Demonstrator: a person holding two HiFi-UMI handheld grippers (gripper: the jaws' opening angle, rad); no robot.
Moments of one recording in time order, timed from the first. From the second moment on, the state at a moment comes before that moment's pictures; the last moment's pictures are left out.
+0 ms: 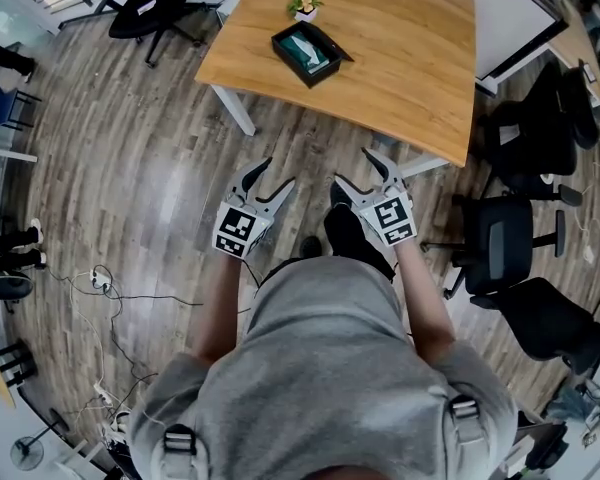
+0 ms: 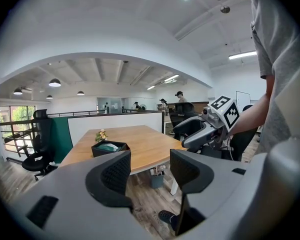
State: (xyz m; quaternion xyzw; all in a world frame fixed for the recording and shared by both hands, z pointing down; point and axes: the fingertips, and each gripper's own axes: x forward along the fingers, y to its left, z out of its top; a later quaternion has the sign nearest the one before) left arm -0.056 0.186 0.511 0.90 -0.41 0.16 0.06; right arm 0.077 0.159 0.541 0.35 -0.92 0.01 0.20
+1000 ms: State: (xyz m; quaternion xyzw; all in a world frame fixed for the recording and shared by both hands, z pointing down) left arm -0.052 0.068 0.514 0.87 -0.46 0.18 0.08; right arm 0.076 0.019 0.553 0.29 -0.93 0.02 0.20
